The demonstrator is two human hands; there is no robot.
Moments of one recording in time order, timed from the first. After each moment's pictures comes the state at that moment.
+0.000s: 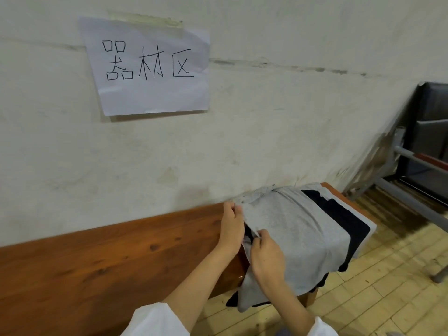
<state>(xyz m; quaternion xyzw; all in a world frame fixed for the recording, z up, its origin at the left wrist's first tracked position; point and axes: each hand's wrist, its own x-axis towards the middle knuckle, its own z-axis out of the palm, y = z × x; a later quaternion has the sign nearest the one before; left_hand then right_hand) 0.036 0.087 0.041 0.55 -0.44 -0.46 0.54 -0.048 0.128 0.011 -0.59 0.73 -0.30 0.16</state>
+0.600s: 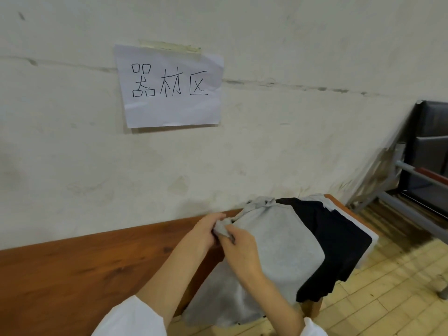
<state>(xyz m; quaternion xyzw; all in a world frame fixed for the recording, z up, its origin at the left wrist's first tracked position) 0.118 0.097 0.078 0.50 -0.11 -0.73 0.45 0.023 0.157 0.068 -0.69 0.54 -0.39 0.29</state>
